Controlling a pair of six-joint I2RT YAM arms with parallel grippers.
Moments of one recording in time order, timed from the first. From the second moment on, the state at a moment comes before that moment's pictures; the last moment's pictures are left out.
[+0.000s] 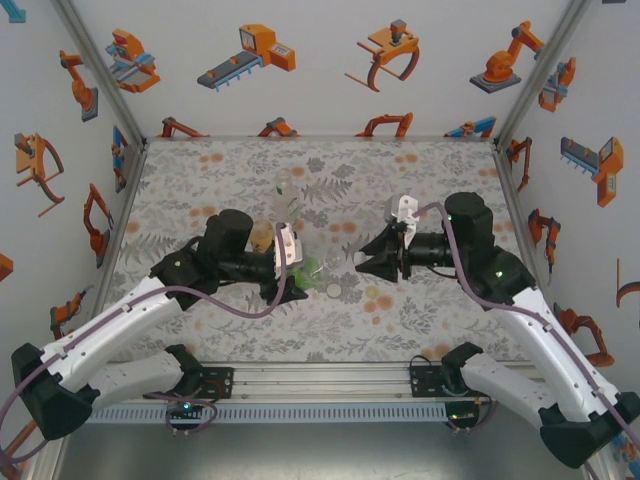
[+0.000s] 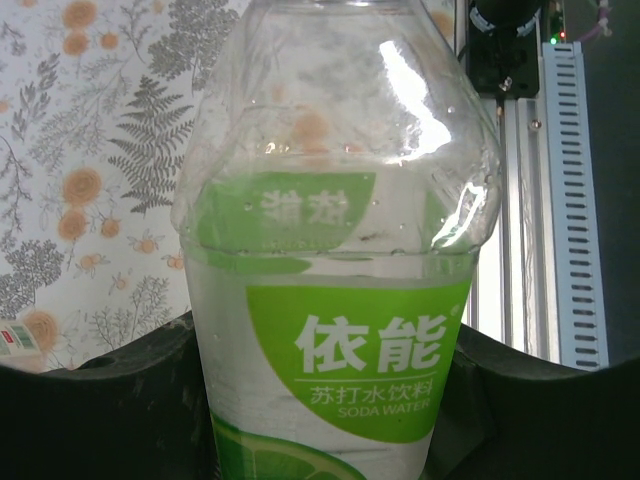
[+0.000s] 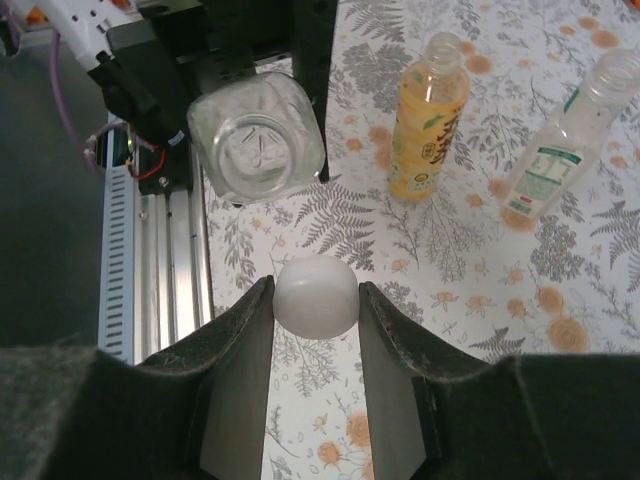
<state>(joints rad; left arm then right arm) -0.84 1.02 0.93 -0.47 0.59 0.42 0.54 0.88 1.02 -0.50 -0.86 -0.27</state>
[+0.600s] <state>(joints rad) -0.87 1.04 1.01 -0.61 0.58 0.49 0.62 0.90 1.03 -0.50 -0.95 -0.39</state>
